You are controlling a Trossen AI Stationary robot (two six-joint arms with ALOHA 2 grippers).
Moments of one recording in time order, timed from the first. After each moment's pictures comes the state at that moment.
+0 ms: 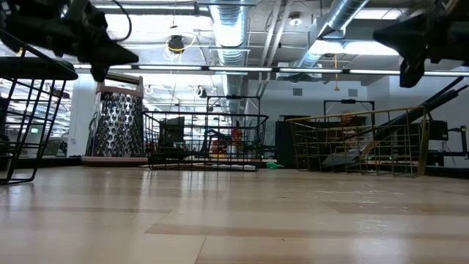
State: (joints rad) left arm 0.59 0.35 0.32 -0.13 0.32 -0.19; right arm 0.37 0.00 0.01 0.29 0.62 0.21
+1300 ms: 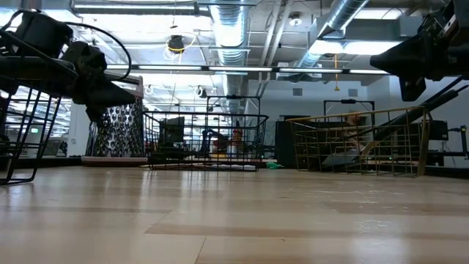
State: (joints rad) left arm 0.59 0.33 0.01 0.12 0.35 -0.30; right arm 0.37 0.02 0.01 0.08 0.63 0.24
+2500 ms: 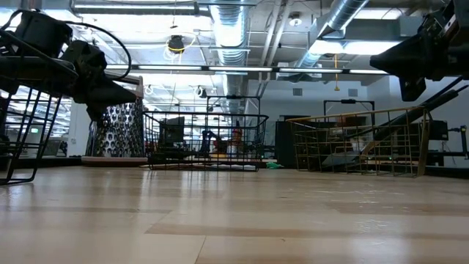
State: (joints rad) left arm 0.59 0.33 0.01 0.14 0.35 -0.30; right arm 0.37 0.02 0.00 0.08 0.63 0.24
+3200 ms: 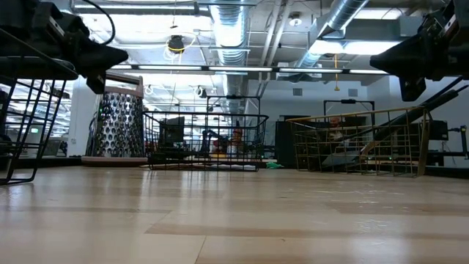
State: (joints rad) left arm 0.46 0.04 0.01 0.15 0.35 -0.29; right arm 0.37 0.02 0.00 0.08 0.63 0.24
